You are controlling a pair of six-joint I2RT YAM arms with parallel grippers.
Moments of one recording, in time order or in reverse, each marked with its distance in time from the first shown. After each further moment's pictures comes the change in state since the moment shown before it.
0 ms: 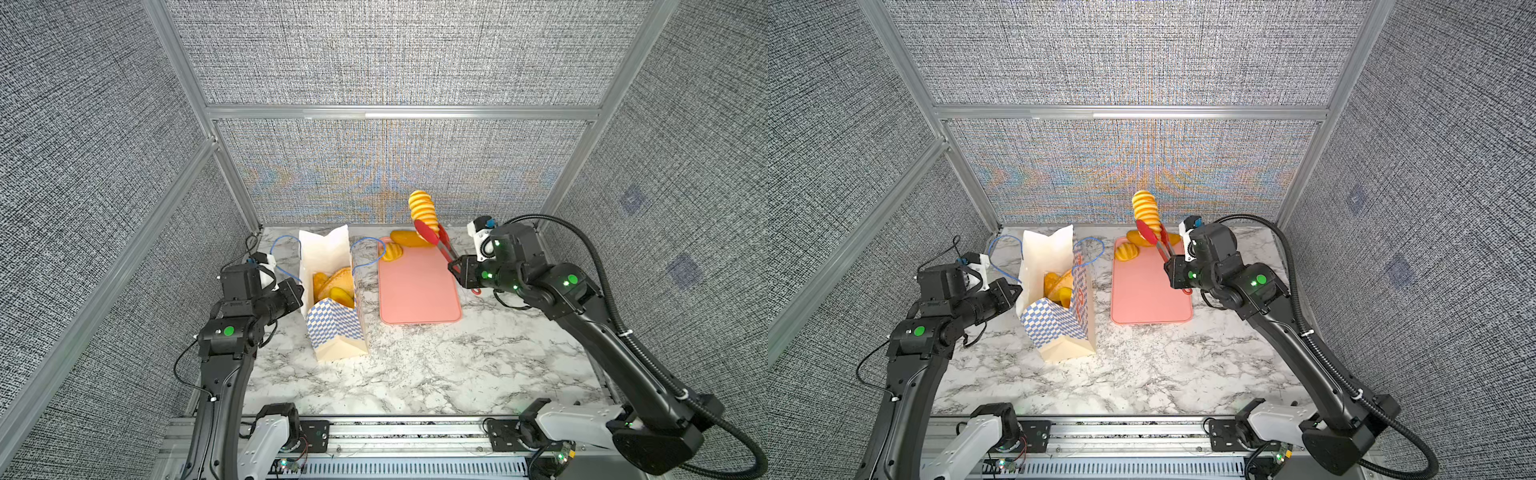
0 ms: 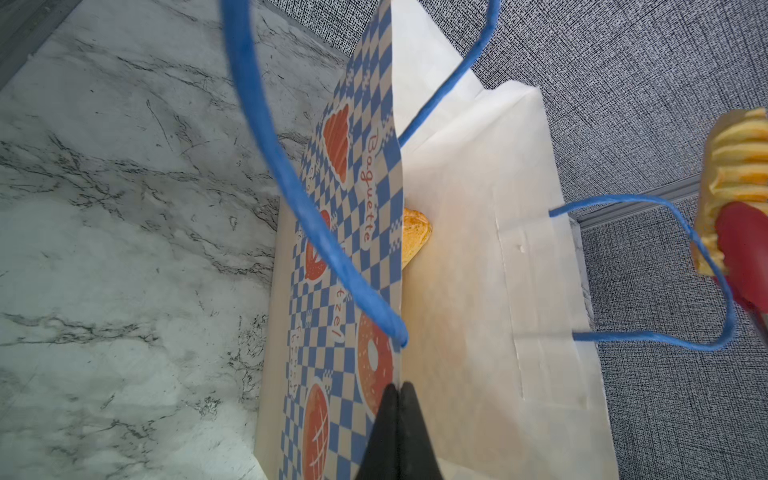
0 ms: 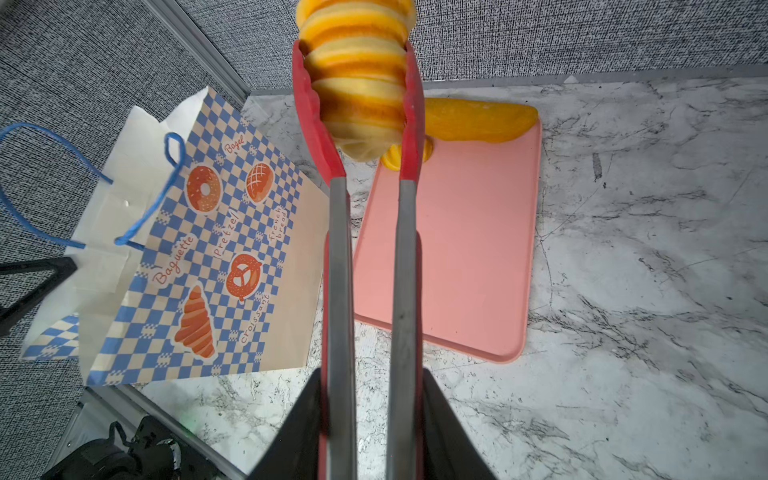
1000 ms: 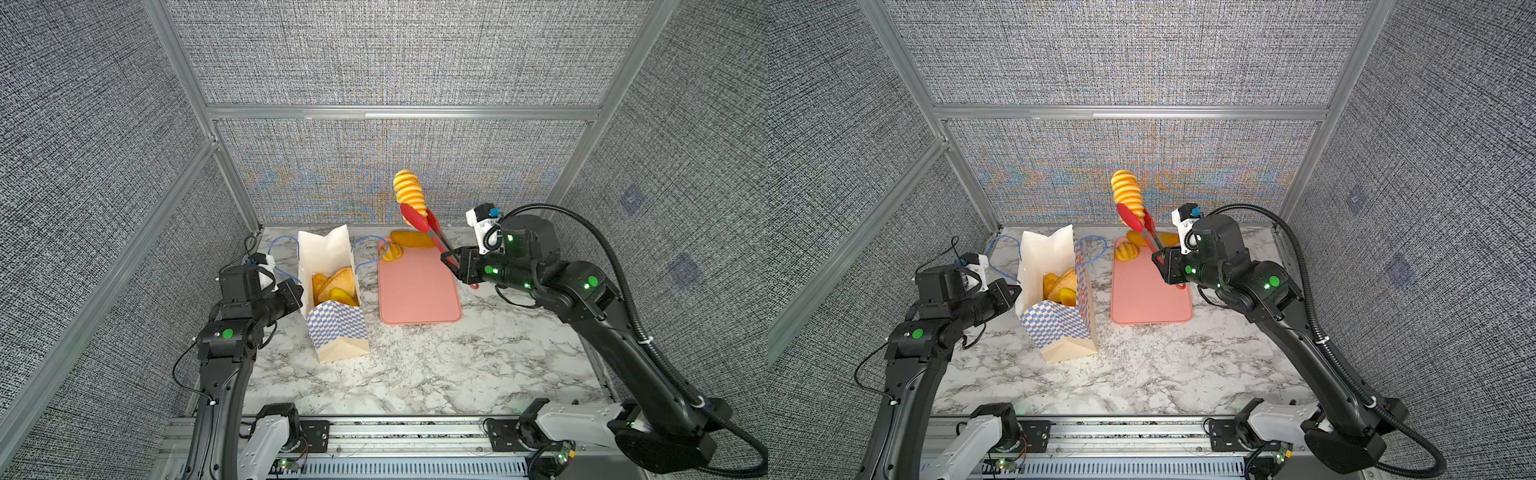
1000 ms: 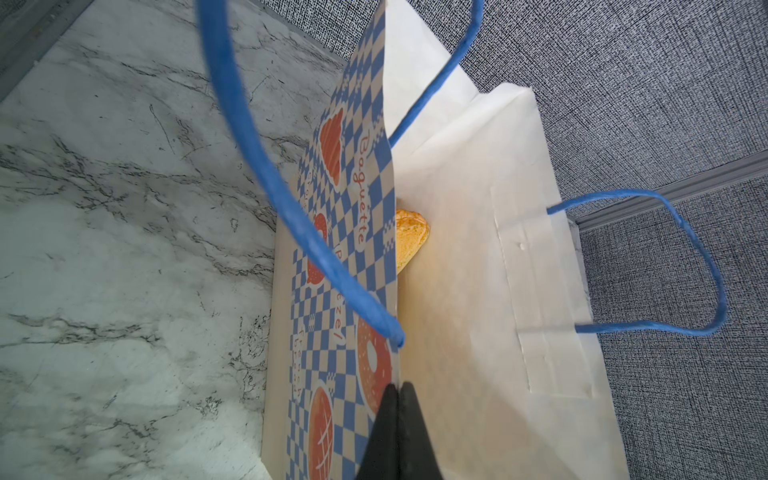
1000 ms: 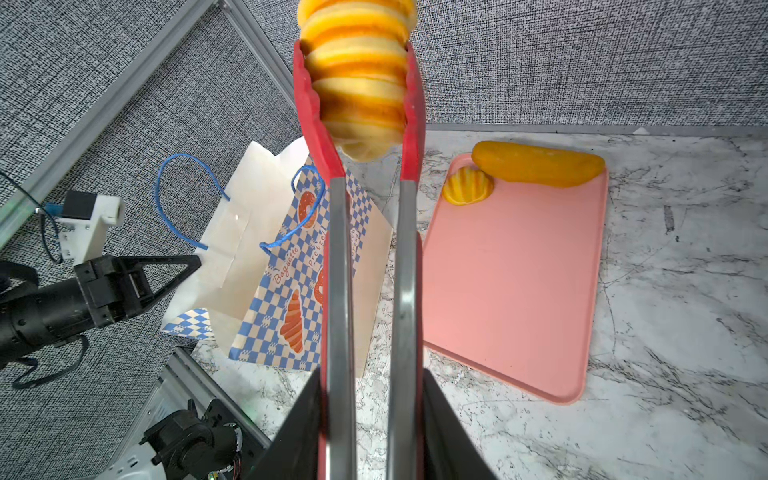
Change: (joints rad) left arm 0.000 -0.014 0.000 -0.003 -0.003 0.000; right arm 0.080 0.013 0.143 0.002 -0.059 0.018
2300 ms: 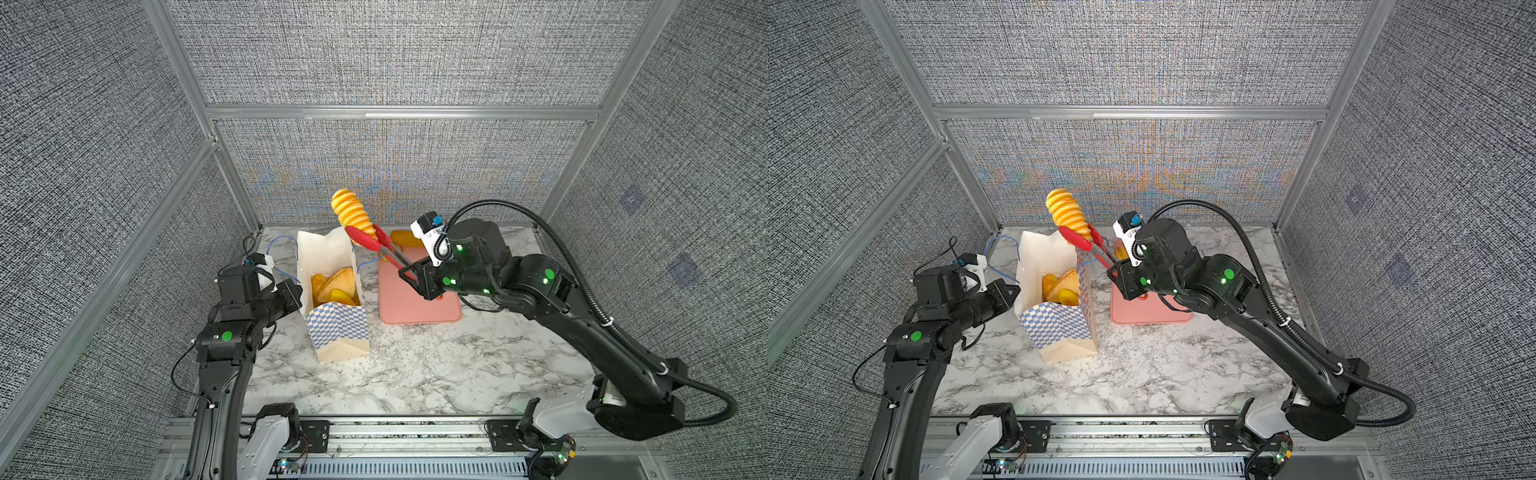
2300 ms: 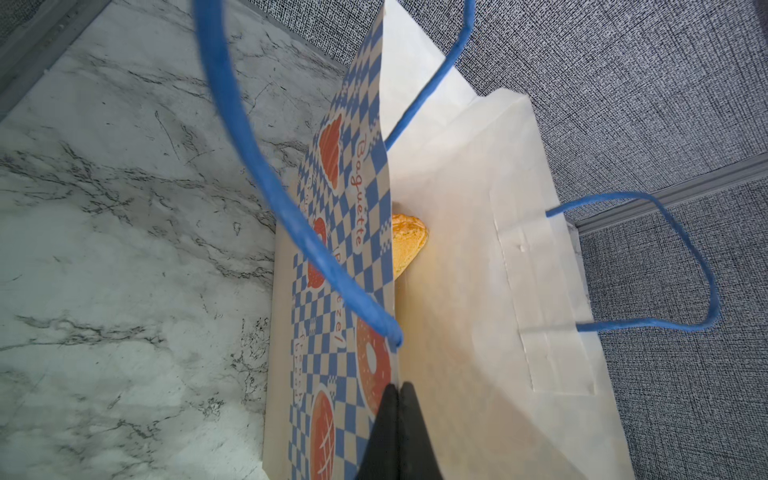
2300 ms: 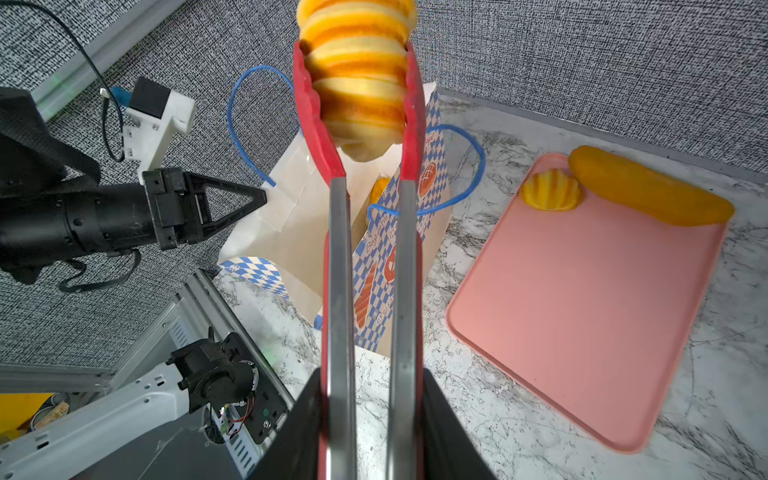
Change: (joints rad) left arm 0.000 -0.013 0.002 -0.001 -0.008 -0.002; right arm 0.277 0.193 0.205 -0.068 0.085 -0.079
